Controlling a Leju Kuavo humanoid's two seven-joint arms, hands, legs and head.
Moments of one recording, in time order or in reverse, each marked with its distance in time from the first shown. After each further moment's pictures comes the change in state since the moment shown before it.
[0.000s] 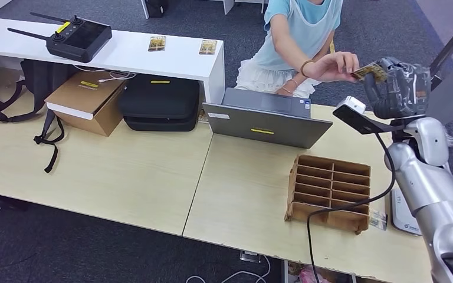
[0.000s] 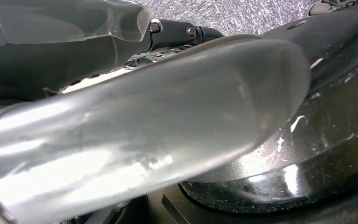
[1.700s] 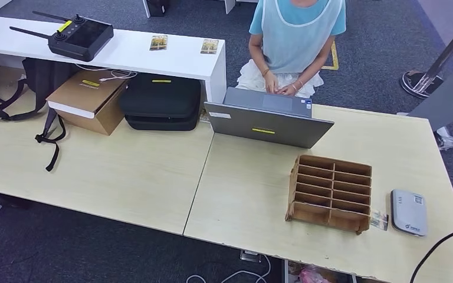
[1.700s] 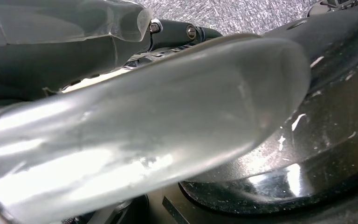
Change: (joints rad) left arm -0.002 -0.003 0.027 0.000 -0.051 -0.004 -0.005; right arm 0.166 -0.507 -0.439 0.159 -0.690 0.793 0.218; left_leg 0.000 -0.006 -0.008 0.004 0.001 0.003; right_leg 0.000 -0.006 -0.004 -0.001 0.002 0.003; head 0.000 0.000
